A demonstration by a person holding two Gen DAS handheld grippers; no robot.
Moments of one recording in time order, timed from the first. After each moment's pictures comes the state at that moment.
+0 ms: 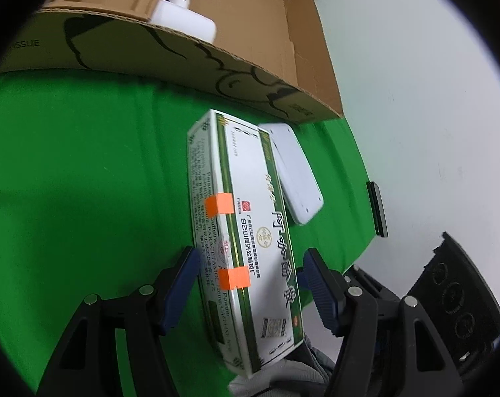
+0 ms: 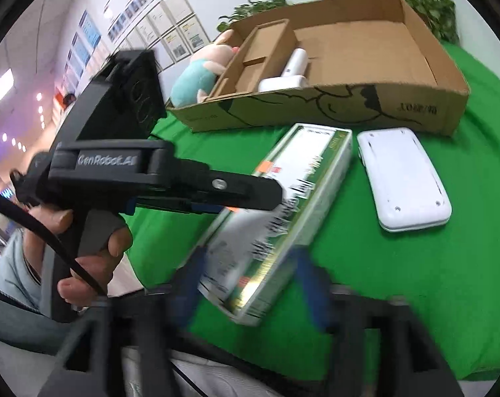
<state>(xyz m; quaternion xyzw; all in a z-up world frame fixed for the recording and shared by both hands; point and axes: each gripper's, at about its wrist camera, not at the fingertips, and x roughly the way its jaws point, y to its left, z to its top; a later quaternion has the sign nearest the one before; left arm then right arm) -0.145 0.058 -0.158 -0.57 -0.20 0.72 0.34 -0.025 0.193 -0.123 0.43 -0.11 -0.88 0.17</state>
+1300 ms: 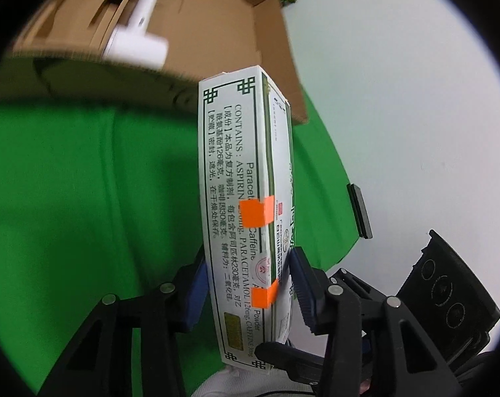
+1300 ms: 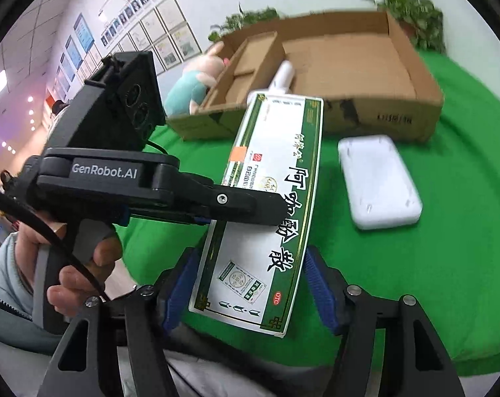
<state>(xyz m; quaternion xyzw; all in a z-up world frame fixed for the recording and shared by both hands) -0.142 0.064 -0.125 -0.52 -0.19 0.74 0.37 -0.010 0.196 -0.101 0.40 -0.11 -0.90 0.13</state>
